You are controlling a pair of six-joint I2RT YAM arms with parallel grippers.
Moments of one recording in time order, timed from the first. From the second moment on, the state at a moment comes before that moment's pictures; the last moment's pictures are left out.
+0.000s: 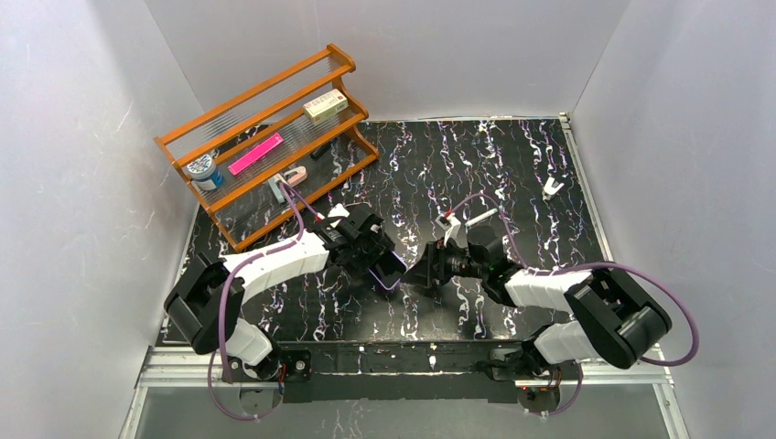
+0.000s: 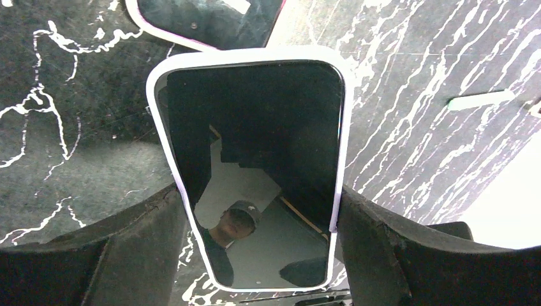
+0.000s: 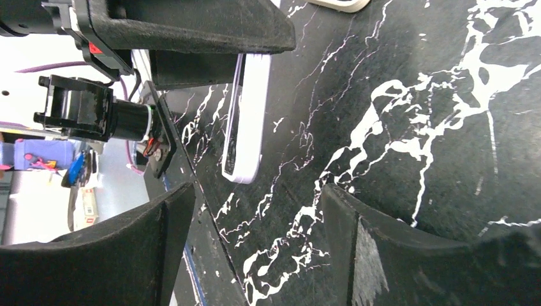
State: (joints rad) left arm -0.81 1.48 0.92 -0.51 -0.19 -1.41; right arm 0.66 1.34 0.34 0.60 -0.59 0.64
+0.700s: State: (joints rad) left arm -0.80 1.41 0.92 -0.45 -0.22 -1.32; right arm 0.67 1.46 0.45 0.67 -0.64 0.71
